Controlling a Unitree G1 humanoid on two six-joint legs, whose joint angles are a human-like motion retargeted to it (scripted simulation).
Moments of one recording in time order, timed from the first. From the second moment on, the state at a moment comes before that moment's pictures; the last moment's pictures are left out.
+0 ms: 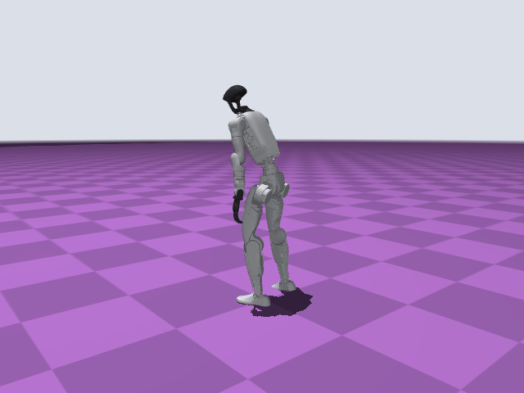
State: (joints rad) left arm -0.33 0.18 -0.12 1.49 0.63 -0.13 0.20; right arm -0.35 -0.15 0.02 1.50 -0.41 -0.01 0.02; waist -0.02 -0.02 0.34; left_leg -0.37 0.03 0.16 0.28 -0.13 -0.01; right_leg -0.28 -0.20 -0.33 0.27 0.09 0.03
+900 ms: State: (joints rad) left arm -0.81 0.46 -0.19 1.33 0.66 -0.36 0.33; right arm -0.89 -0.41 0.23 1.35 -0.36 -0.05 -0.46; waist 0.12 -0.14 0.52; left_leg -1.54 0.41 0.32 2.05 -0.49 0.26; right_leg -1.57 -0.06 -0.04 1.92 0.41 -0.21
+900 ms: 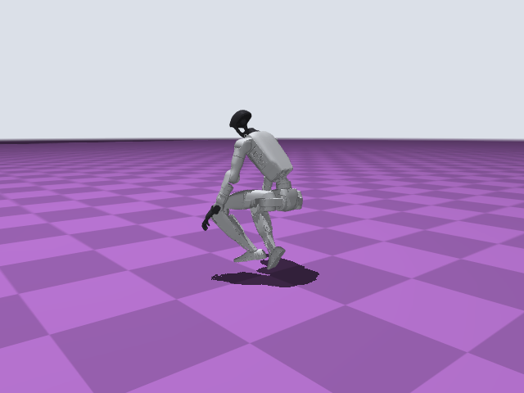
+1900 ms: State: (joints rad) left arm 0.15 0.11 0.19 1.44 0.55 0.00 0.03; right arm 0.01 -0.17 -0.30 1.53 -0.26 0.11 0.14; waist -0.03 0.00 0.11; left_leg -0.07 0.00 0.27 0.00 -0.09 -0.02; right_leg -0.02 -0.17 -0.36 0.03 0.00 0.11
